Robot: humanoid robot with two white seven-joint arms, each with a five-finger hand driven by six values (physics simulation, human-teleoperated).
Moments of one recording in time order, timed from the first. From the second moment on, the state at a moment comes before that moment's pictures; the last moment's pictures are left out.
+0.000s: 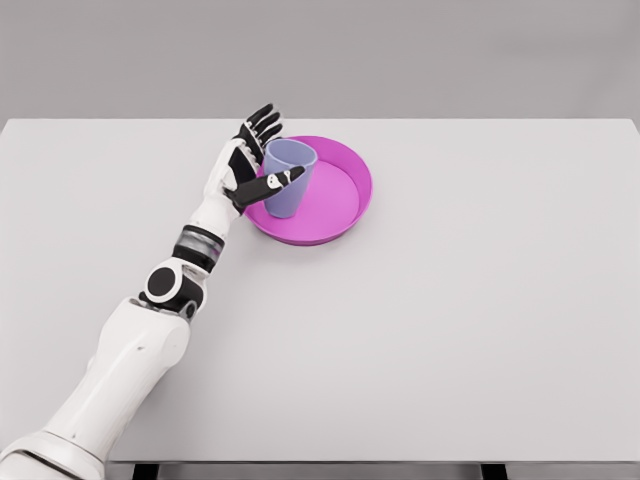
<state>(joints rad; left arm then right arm) -0.46 0.13 -0.51 -1.06 0.61 -0.37 -0.08 0.04 0.00 -0.09 0.02 -0.12 -0.06 0.09</state>
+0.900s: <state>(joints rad) -0.45 0.20 -0.50 -1.09 0.60 -0.41 -0.08 0.04 0.00 -0.09 0.02 -0.12 -0.06 0.09</state>
